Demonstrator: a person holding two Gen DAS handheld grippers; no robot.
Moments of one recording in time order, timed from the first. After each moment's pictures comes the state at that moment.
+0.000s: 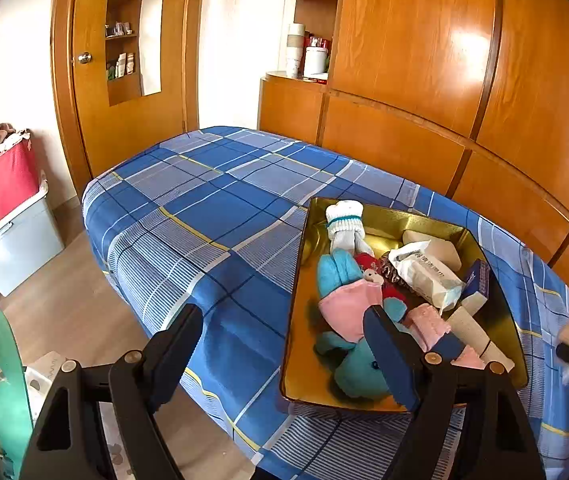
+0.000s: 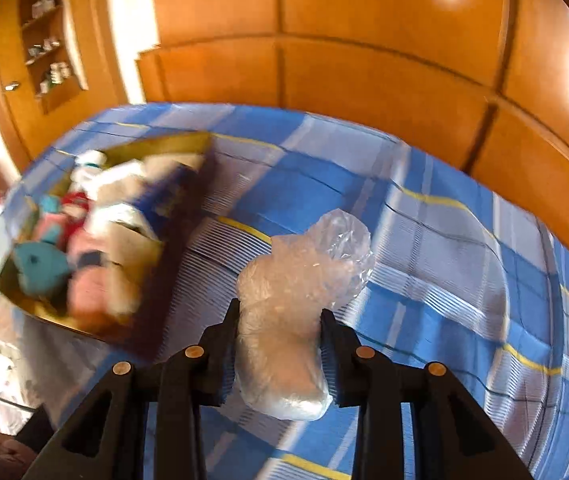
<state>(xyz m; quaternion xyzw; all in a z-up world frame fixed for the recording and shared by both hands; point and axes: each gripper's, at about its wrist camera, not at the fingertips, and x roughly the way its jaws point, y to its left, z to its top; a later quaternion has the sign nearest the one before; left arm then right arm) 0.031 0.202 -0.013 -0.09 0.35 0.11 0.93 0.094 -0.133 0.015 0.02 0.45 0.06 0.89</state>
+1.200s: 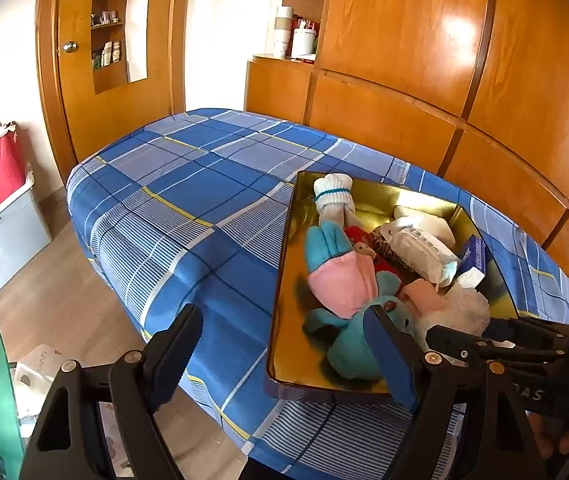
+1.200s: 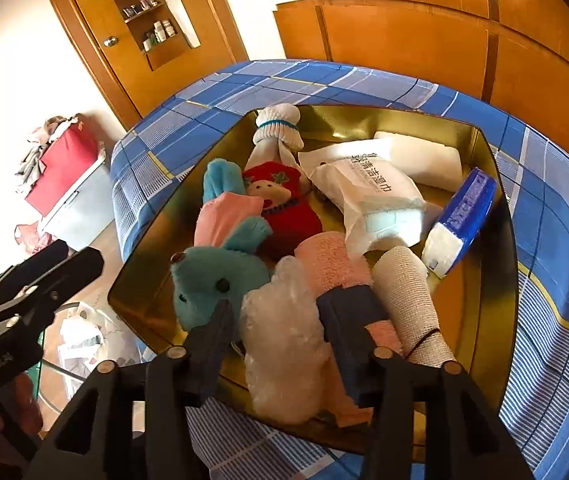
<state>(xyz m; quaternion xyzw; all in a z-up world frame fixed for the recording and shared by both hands) 0.033 0.199 -0.032 -0.09 0.37 0.08 0.92 0.136 0.045 0.001 0.03 0.49 0.26 0.83</state>
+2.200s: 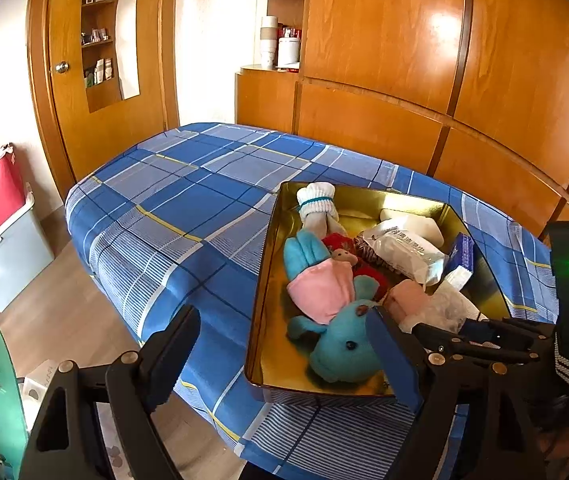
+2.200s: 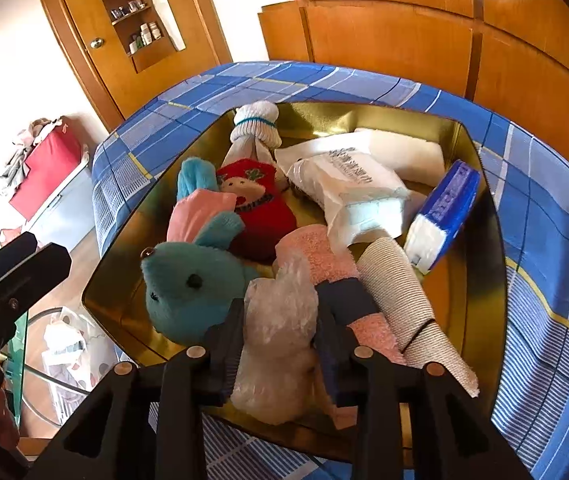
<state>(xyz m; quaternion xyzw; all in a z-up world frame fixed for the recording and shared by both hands) 0.032 0.179 -0.022 -0.06 0.36 0.08 0.93 0.138 0.042 -0.007 0.02 0.49 0.23 0.84</state>
